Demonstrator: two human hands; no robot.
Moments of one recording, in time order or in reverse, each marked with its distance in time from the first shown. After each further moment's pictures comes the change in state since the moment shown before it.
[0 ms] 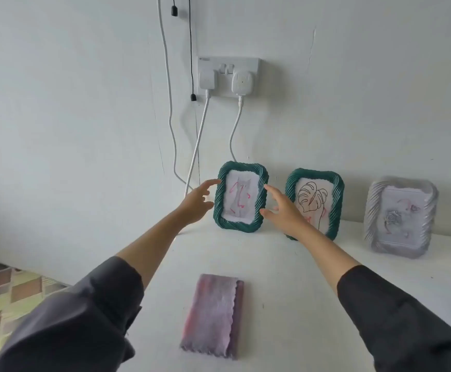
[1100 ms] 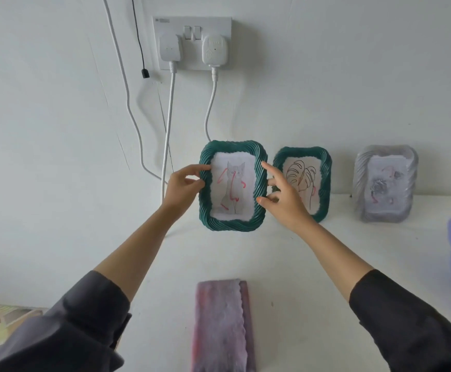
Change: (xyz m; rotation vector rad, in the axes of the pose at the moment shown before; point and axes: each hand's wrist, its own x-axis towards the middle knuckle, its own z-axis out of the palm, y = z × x) left_hand 0.042 -0.013 0.009 -0.399 0.127 0.141; right_hand -0.014 0.000 0.007 0.207 0.299 -0.044
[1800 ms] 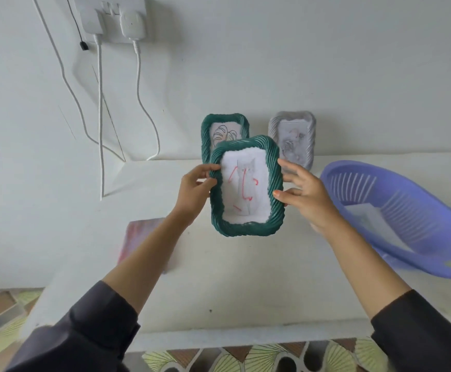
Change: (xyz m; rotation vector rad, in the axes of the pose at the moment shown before) left_hand -0.156 0.076 0.153 -0.181 -0.111 -0.093; right_hand -0.176 -0.001 -0.175 0.256 0.053 0.155
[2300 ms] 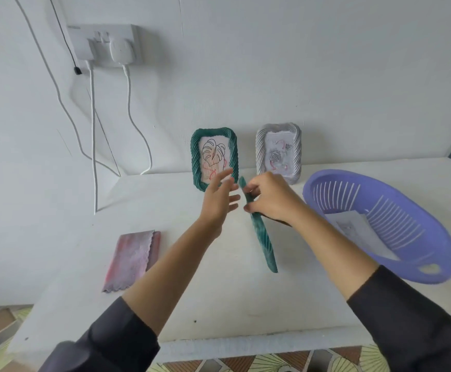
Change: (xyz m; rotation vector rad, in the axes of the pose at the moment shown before) left_hand -0.022 0.039 0.068 -0.195 -0.061 -0.212; right_hand 0.009 -0.052 0.016 -0.706 -0.160 -0.013
